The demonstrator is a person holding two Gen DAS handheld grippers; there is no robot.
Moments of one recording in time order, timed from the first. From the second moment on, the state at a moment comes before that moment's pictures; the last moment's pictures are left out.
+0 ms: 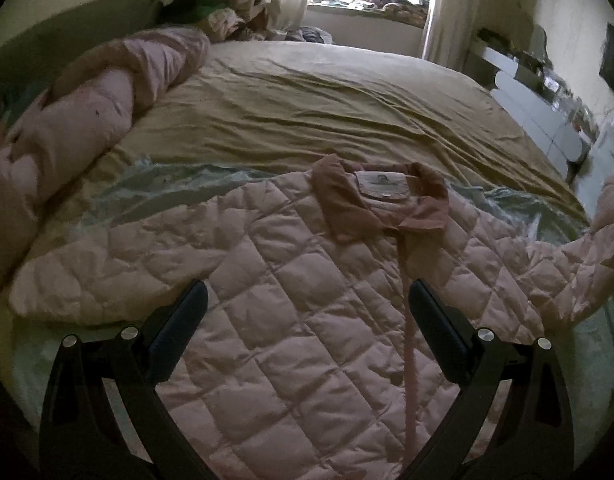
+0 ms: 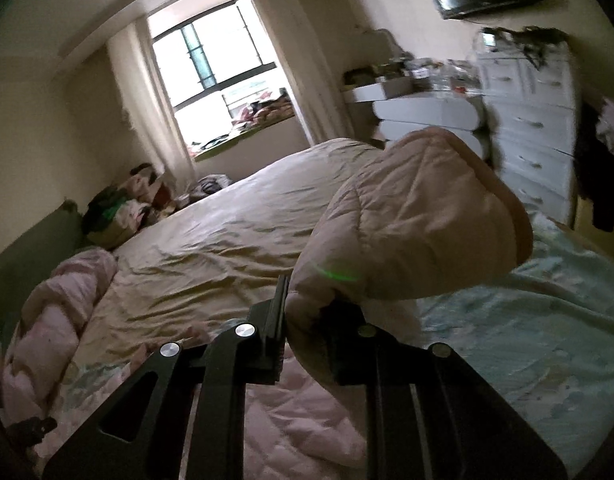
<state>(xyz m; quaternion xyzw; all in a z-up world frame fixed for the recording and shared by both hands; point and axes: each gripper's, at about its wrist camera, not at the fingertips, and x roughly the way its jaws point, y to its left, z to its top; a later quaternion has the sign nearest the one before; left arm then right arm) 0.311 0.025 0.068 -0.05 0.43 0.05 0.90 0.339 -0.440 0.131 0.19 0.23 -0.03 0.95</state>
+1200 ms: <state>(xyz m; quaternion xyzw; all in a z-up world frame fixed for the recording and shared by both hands) 0.289 0.152 -0.021 -0.21 0.40 0.06 0.89 0.376 -0.134 0.109 0.02 0.27 0.14 0.95</state>
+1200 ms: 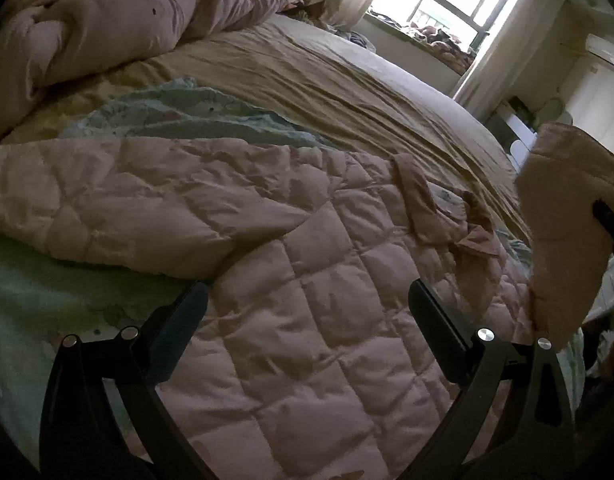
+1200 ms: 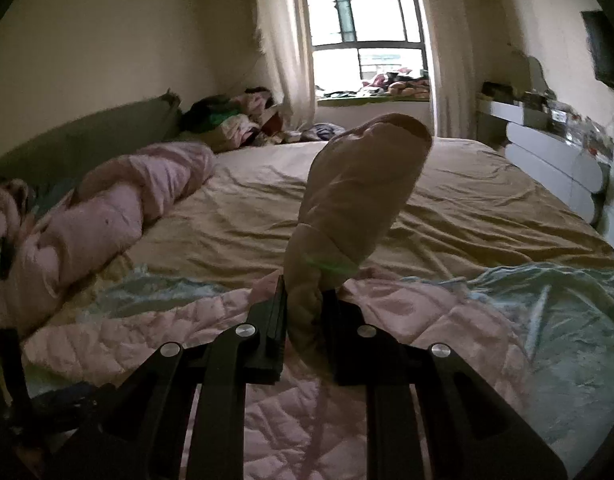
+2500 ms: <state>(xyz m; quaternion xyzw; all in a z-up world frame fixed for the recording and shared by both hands) 0.301 0.175 -0.042 -0.32 0.36 -0.03 0.87 0.333 -0.004 -0.043 -0.04 0.41 0.28 0.87</state>
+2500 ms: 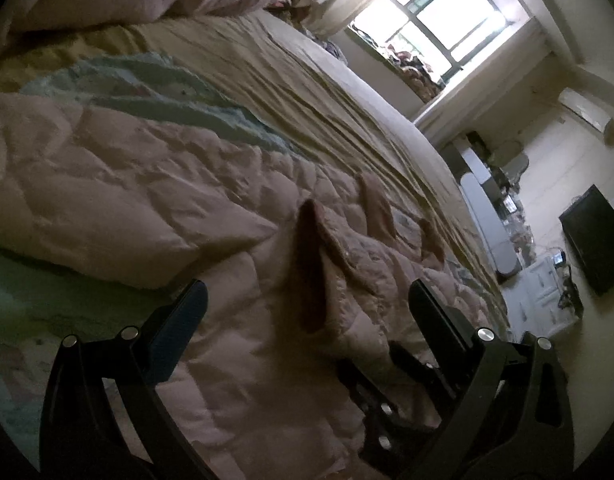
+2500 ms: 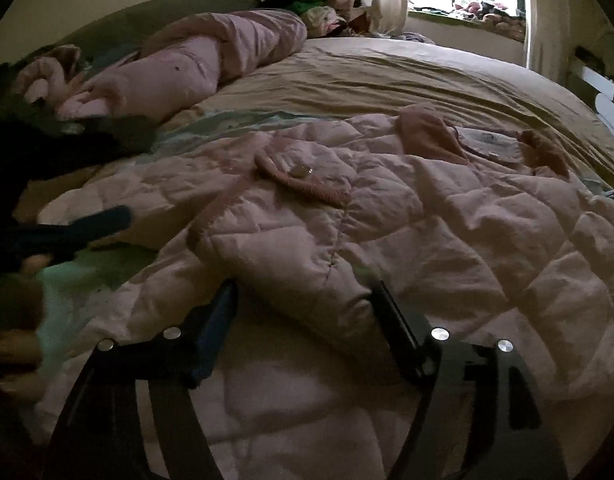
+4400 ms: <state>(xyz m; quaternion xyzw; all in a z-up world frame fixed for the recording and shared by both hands) 0.272 0.128 -0.020 -0.14 0.36 0.03 0.92 0.351 -0.184 0.002 0.01 0.39 0.13 0.91</state>
